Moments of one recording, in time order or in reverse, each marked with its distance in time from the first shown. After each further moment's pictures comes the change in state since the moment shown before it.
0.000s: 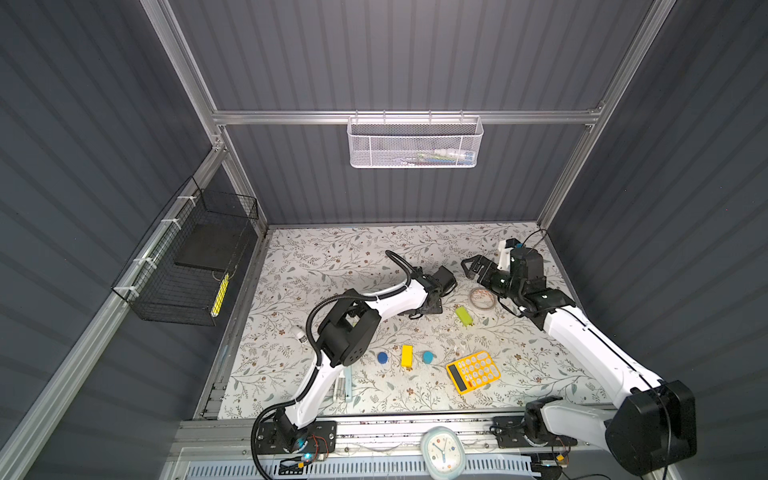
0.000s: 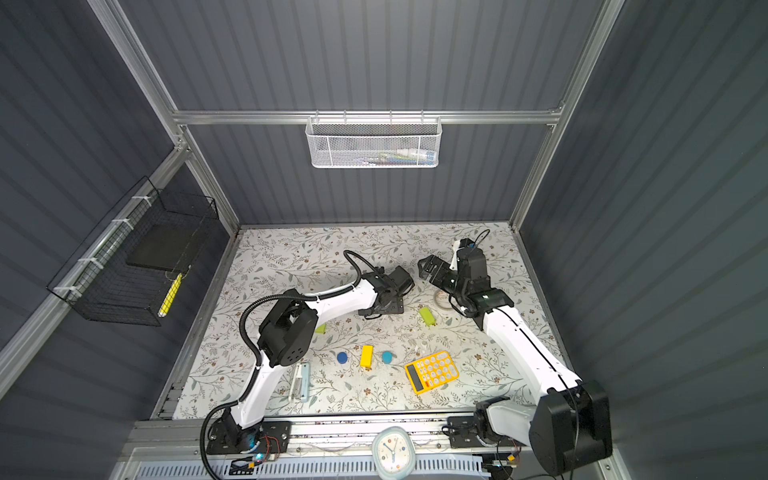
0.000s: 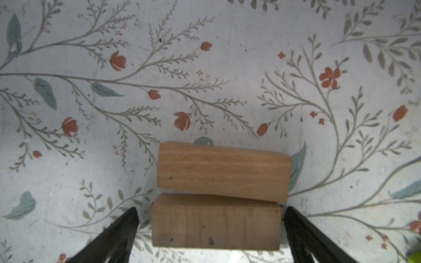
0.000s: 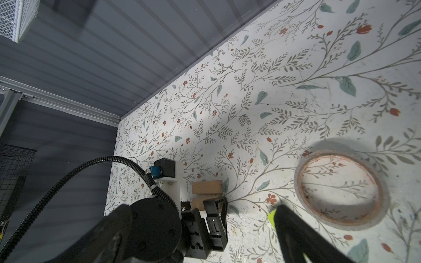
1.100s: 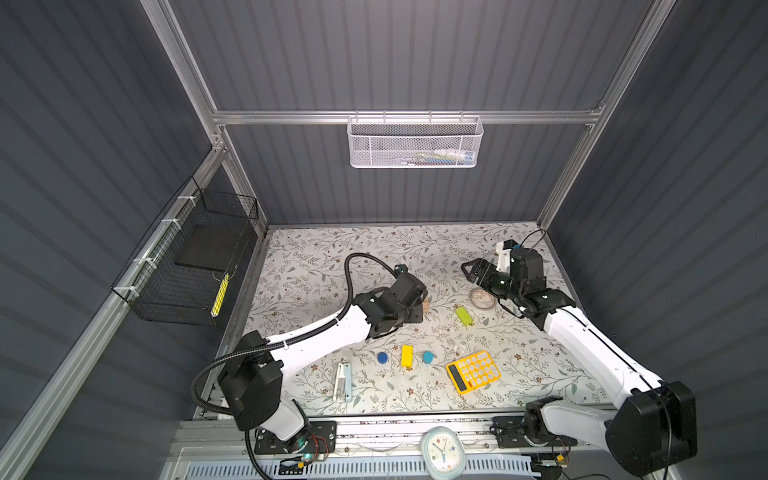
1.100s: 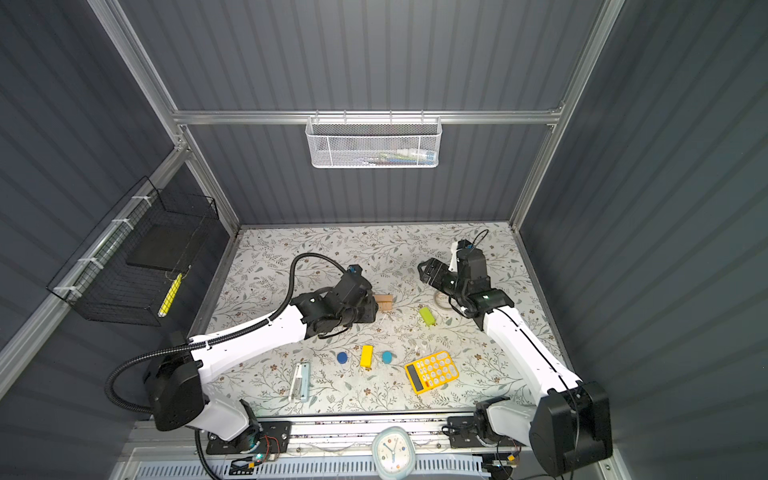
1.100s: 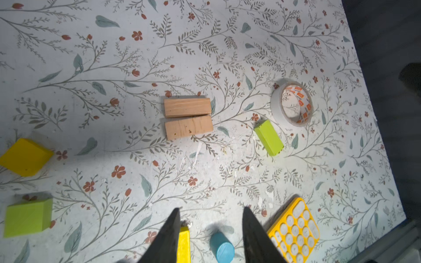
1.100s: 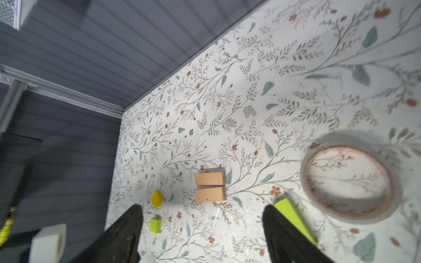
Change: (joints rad) left arm -0.026 -0.753 -0.658 0.358 0.181 0.094; right arm 0.001 -0.003 0.000 -0.029 -0.062 -0.011
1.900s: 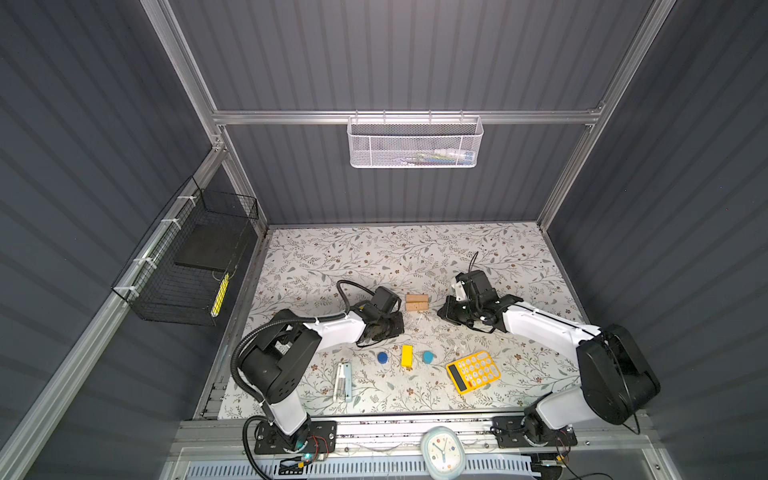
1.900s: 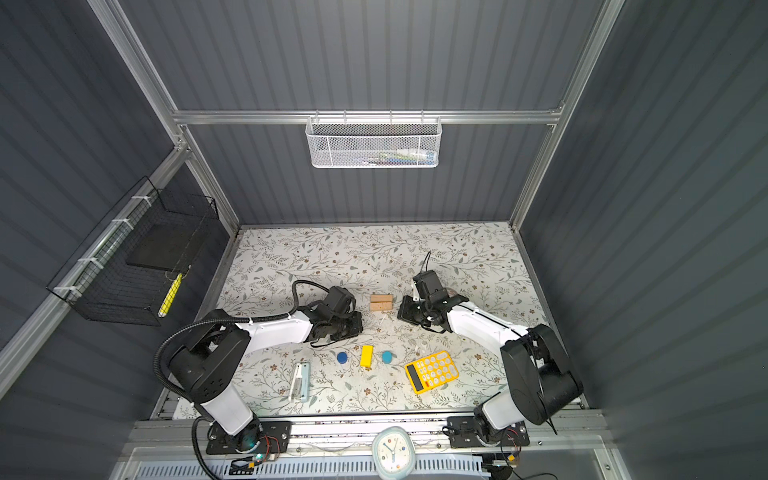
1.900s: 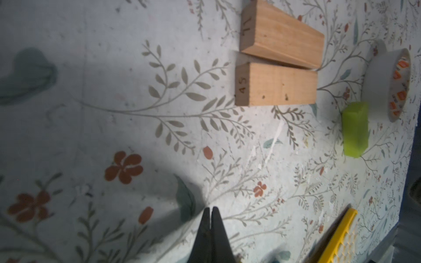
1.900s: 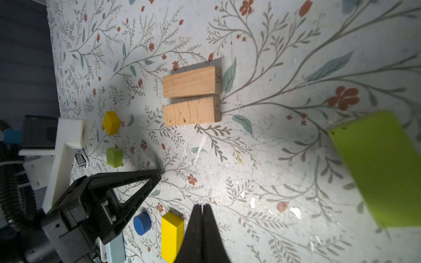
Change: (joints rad) left arm 0.215 0.219 -0.261 0.352 0.327 -0.063; right arm 0.242 0.298 -0.080 0.008 -0.034 0.029
